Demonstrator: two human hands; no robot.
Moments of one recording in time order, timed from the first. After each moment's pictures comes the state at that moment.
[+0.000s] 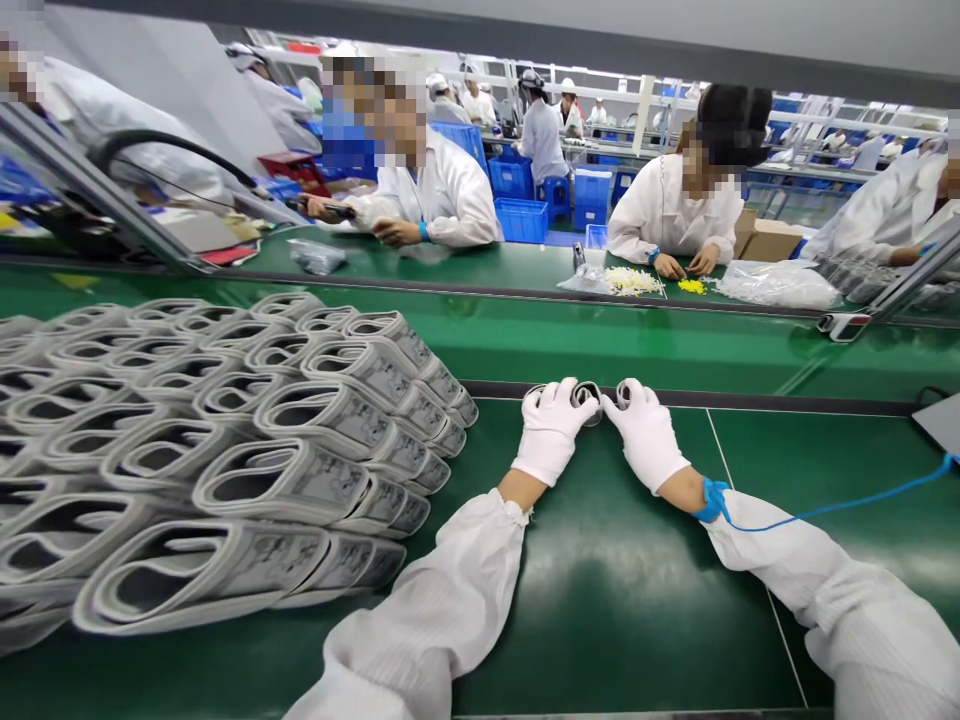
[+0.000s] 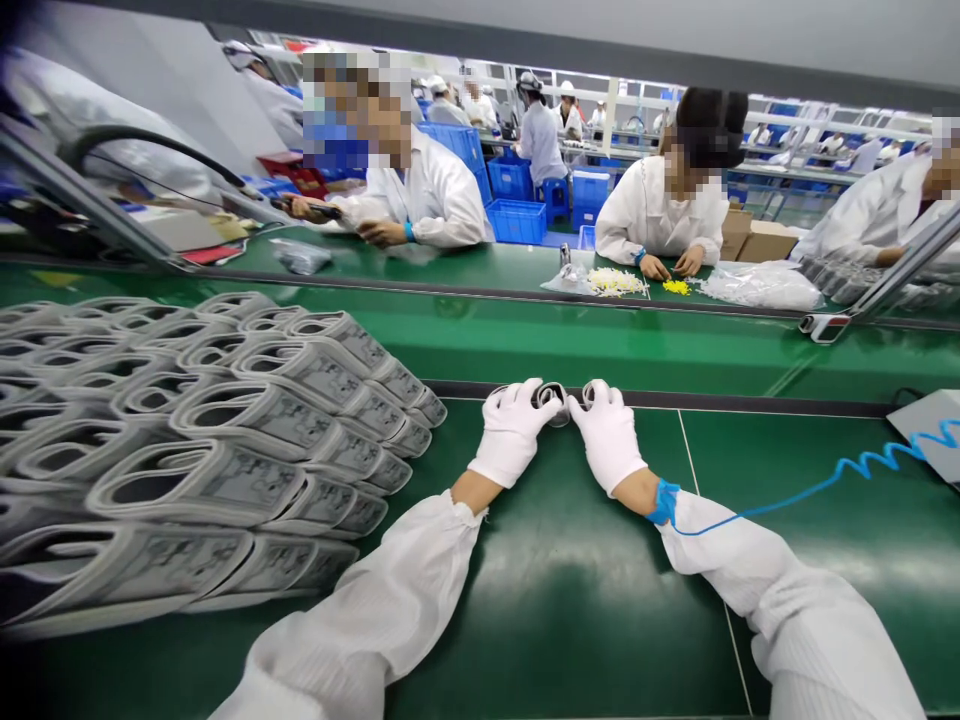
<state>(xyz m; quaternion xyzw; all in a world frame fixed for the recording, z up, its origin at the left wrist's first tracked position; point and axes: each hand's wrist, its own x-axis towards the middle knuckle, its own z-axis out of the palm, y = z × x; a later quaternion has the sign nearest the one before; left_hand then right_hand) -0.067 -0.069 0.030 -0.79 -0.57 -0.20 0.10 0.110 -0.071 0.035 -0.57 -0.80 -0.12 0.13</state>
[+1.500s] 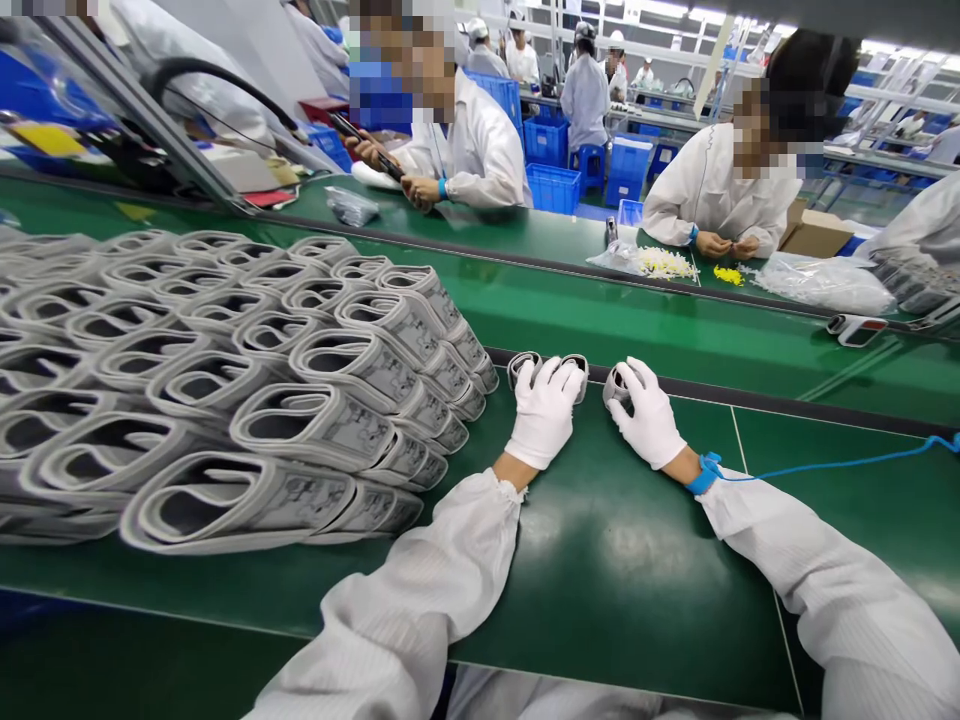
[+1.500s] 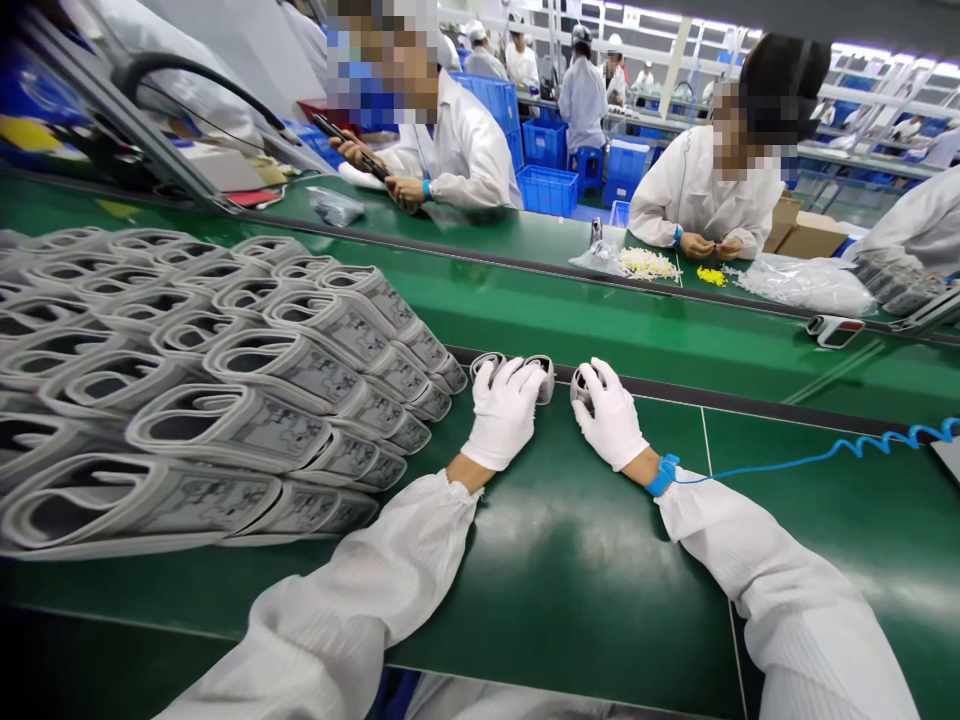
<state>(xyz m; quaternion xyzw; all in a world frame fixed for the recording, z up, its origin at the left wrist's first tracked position) -0.104 -0.079 0.008 -0.77 -0.57 -0.28 0.12 0.104 -0.047 0.000 -0.46 -0.83 -0.02 0.33</state>
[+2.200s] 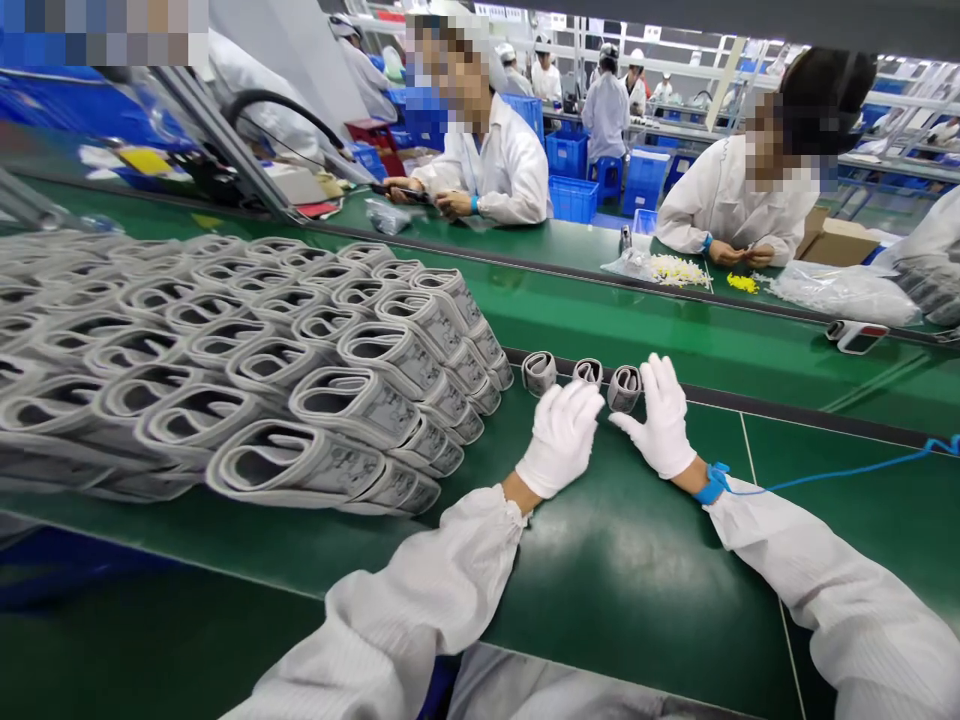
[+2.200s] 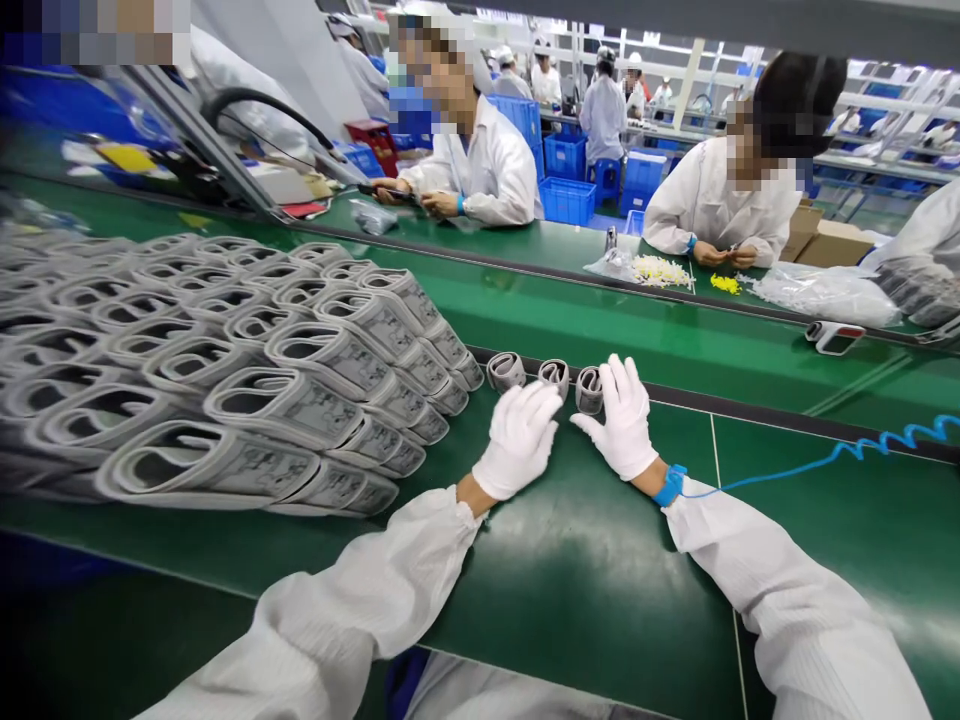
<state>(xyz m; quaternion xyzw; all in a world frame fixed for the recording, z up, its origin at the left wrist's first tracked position) -0.093 -0.119 0.000 -0.77 -0.45 -0.40 0.22 0.109 -0.060 0.002 -0.38 -0.82 -0.11 0.41</state>
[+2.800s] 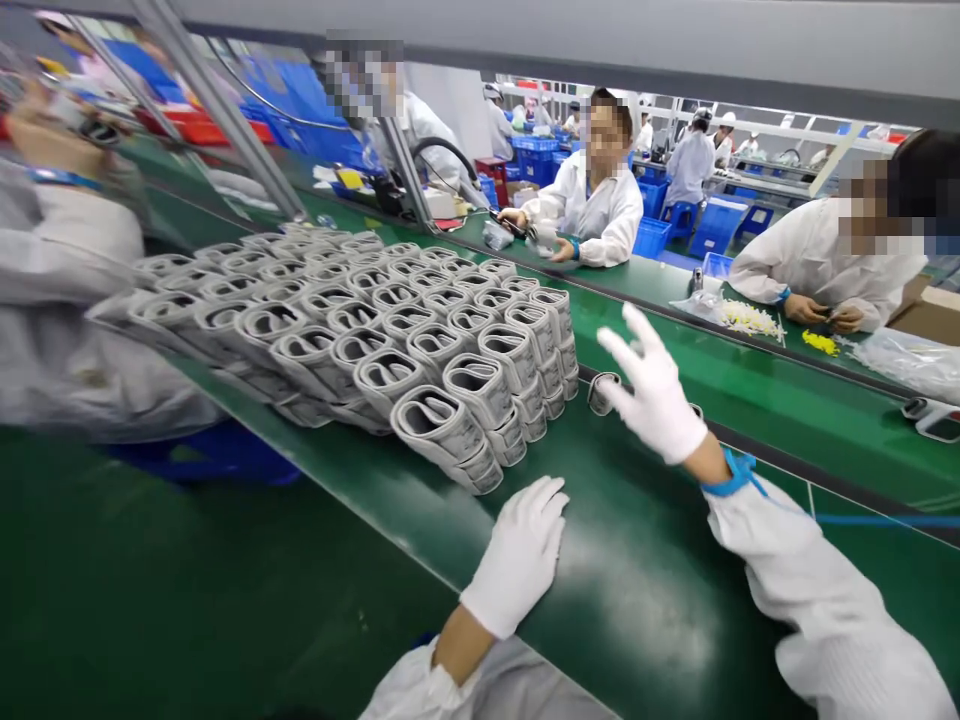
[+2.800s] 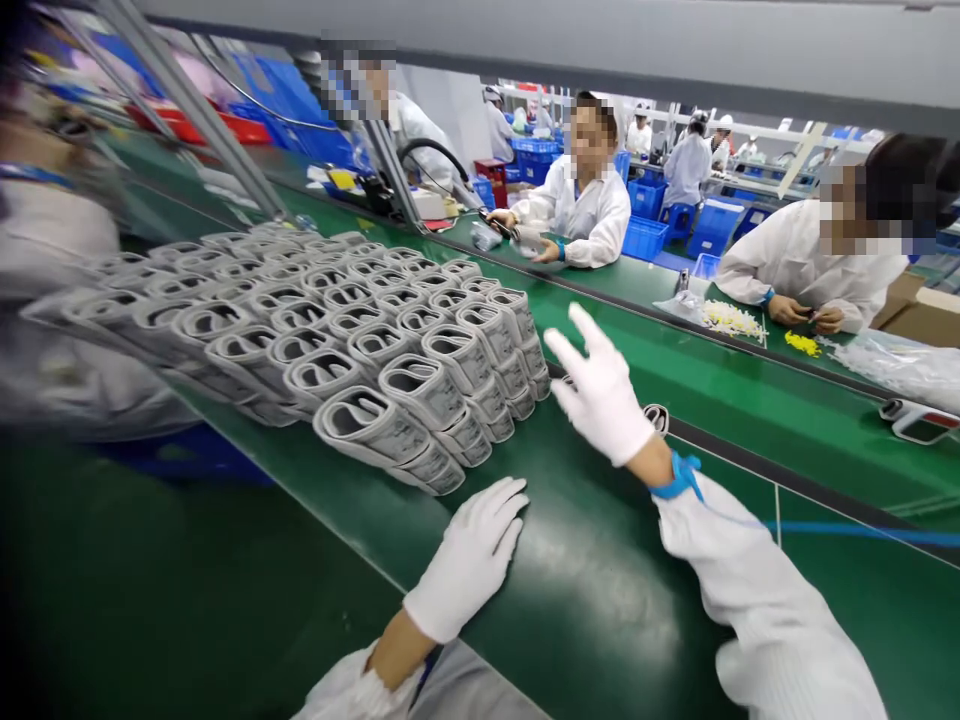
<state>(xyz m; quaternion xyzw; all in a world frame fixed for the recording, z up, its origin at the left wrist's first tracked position) -0.143 -0.263 -0.017 -0.70 -0.65 -0.27 0.13 -0.013 -0.046 0.127 -0.17 -0.90 -0.01 0.40</state>
